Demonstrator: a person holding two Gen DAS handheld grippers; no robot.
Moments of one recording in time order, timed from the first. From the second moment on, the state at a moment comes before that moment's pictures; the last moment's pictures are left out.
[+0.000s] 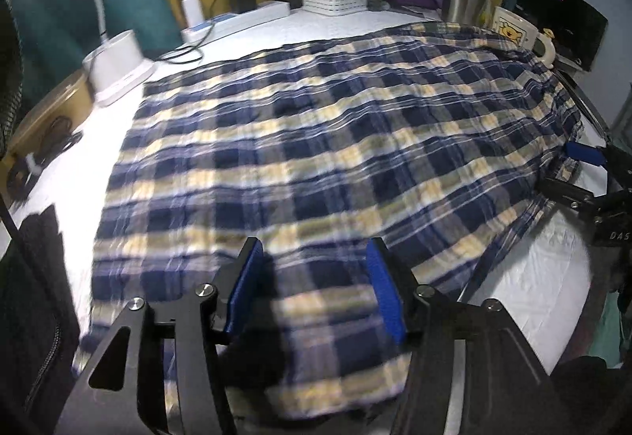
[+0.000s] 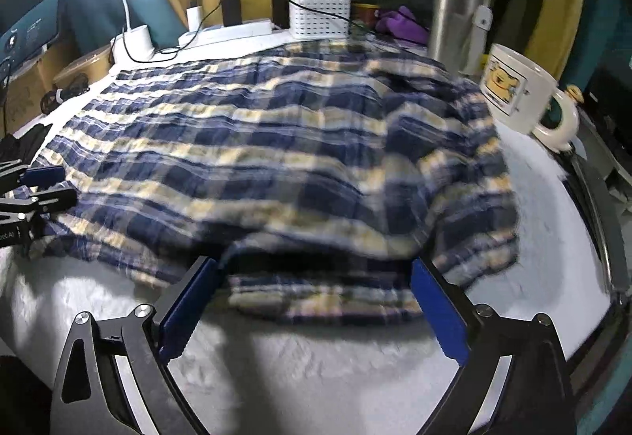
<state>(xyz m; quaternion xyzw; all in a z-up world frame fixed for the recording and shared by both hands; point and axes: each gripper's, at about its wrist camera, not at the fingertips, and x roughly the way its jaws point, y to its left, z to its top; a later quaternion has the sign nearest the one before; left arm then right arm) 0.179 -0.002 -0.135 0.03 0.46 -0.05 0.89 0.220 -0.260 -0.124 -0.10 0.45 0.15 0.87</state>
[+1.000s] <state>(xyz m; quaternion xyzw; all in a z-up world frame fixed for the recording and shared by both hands) 0.169 0.066 -0.097 -0.04 0.42 0.05 0.91 0.234 -0.308 -0.117 0.06 0.45 0.16 0.88</state>
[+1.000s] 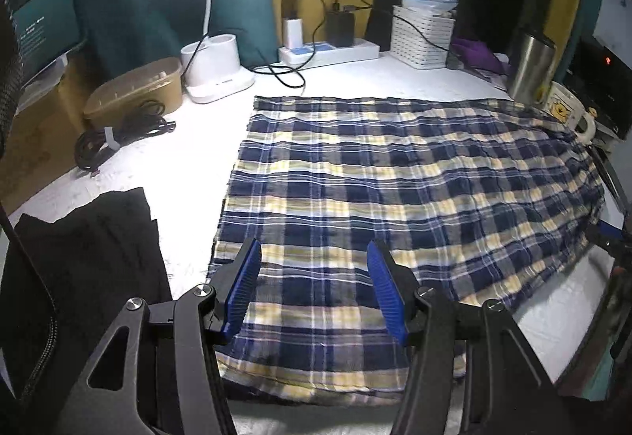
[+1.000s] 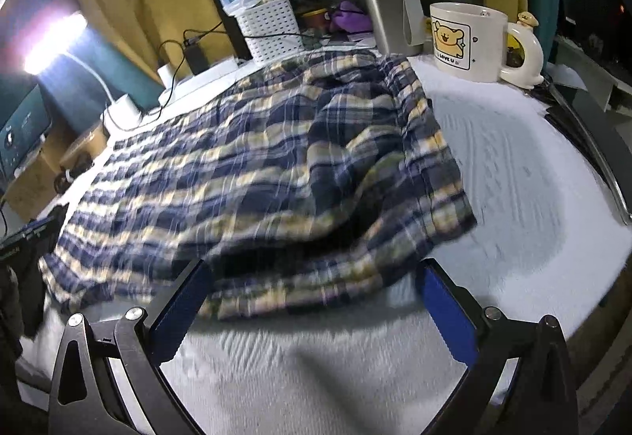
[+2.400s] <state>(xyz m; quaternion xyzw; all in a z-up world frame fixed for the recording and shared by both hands) 0.186 0.100 -0.109 -0.06 0.44 0.06 0.89 0.318 -0.312 -0.121 0.23 0.44 0.16 0.85</state>
